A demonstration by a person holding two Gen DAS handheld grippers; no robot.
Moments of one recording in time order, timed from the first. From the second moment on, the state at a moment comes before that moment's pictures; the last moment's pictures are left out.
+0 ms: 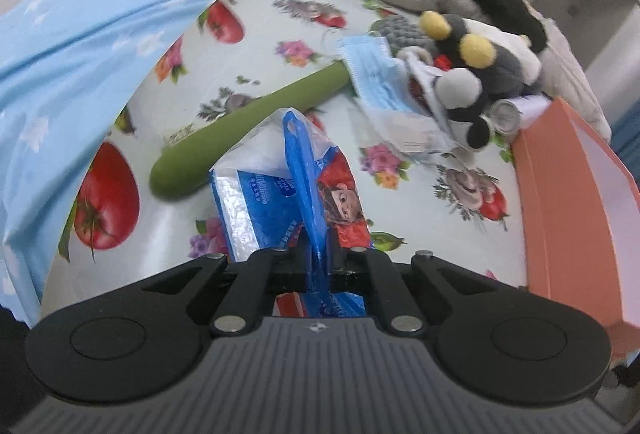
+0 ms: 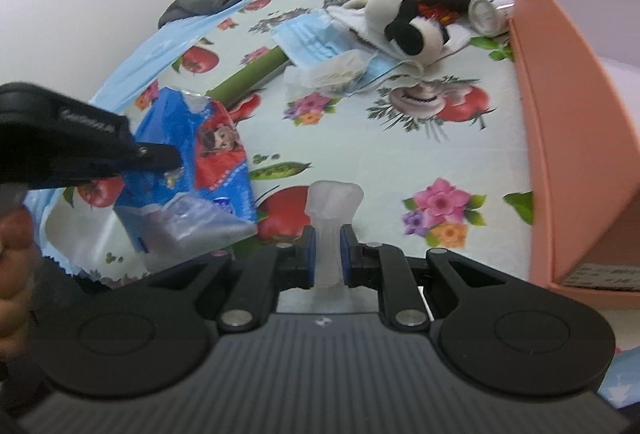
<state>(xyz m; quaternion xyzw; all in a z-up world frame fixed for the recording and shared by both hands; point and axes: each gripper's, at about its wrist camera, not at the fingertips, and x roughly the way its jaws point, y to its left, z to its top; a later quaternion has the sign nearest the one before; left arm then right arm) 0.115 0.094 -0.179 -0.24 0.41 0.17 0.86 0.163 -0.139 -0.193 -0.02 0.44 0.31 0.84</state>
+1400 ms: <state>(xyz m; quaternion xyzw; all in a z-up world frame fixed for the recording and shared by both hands) 0.147 0.032 -0.202 -0.16 0.45 0.06 0.88 0.168 -0.164 -0.195 -0.01 0.44 0.24 0.86</state>
